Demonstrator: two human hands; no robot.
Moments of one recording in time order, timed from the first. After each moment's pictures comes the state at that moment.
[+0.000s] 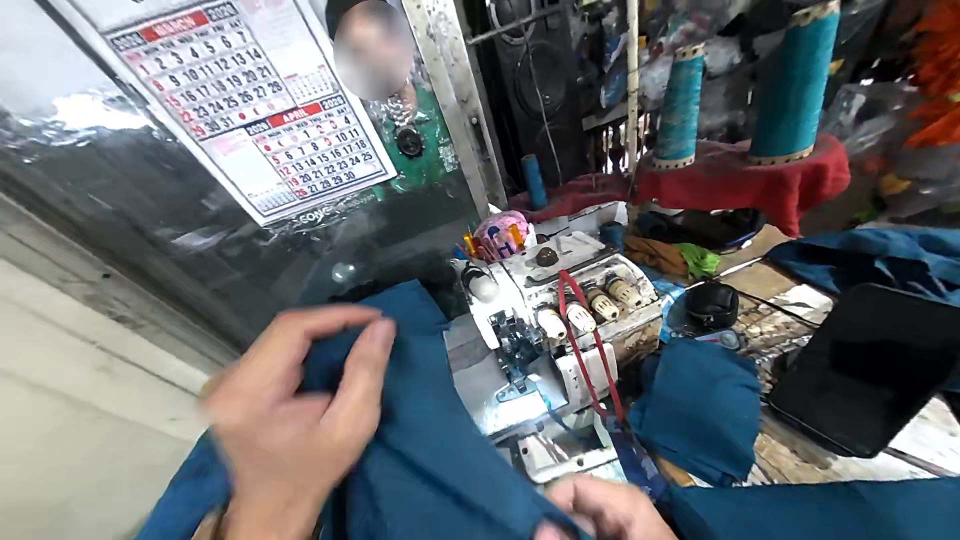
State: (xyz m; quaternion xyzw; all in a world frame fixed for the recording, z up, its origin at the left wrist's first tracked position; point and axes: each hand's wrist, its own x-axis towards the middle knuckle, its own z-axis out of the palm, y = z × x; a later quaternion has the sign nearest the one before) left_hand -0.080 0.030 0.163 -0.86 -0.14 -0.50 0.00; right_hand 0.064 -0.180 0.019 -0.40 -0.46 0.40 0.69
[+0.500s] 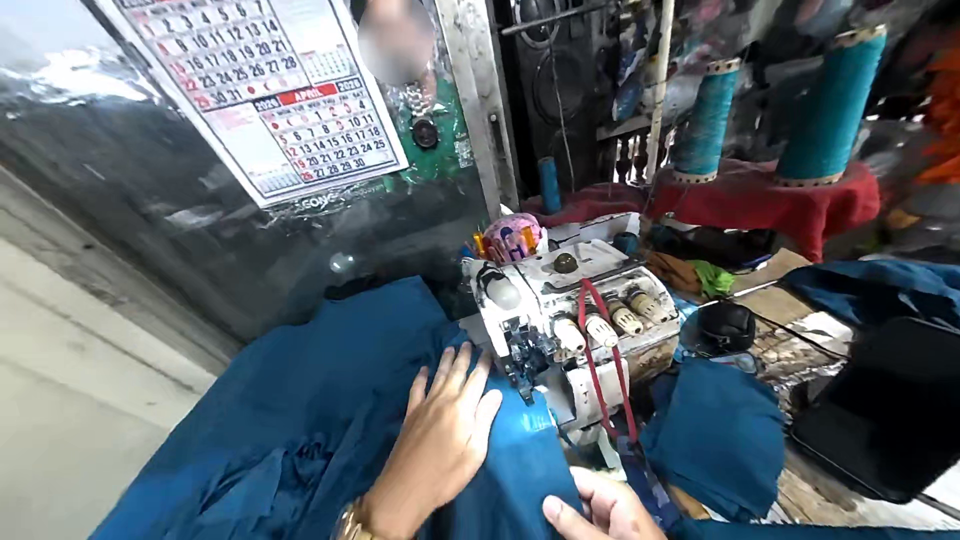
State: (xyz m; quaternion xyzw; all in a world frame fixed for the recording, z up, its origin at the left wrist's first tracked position) left_hand -0.045 0.055 0.027 -0.95 -0.28 -0.15 -0.01; right_hand 0.078 -0.154 -0.025 -0.49 -0.40 0.43 0.65
